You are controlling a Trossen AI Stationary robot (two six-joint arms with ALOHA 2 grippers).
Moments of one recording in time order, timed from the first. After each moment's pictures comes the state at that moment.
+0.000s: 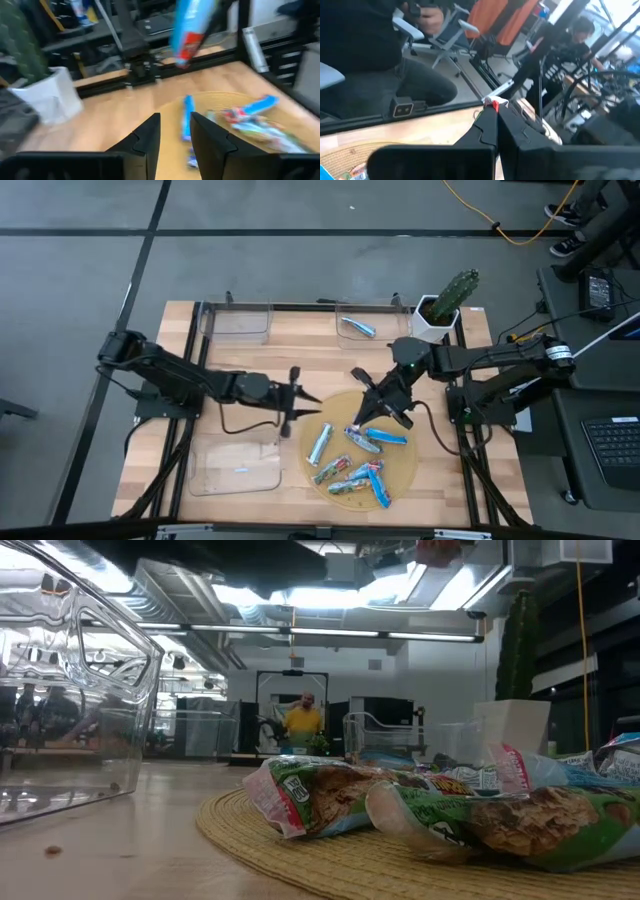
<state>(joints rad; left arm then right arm) -0.18 1.41 0.72 0.51 -0.15 0.19 0.05 1.29 1.02 0.03 -0.73 -0.69</state>
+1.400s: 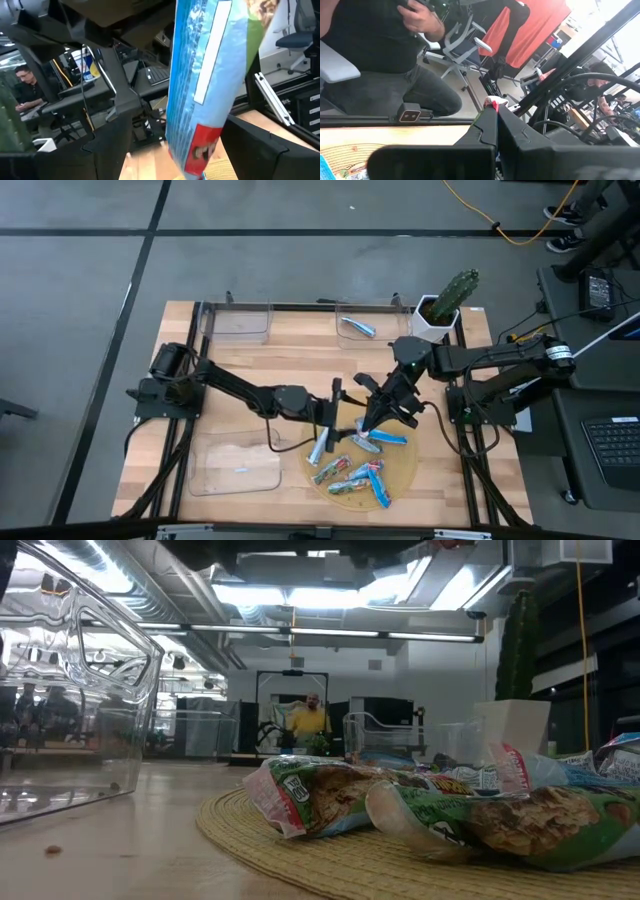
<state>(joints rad) -0.21 1.86 1.10 0.80 -0.13 0.32 0.05 1.29 1.02 0.05 -0.87 -0.82</state>
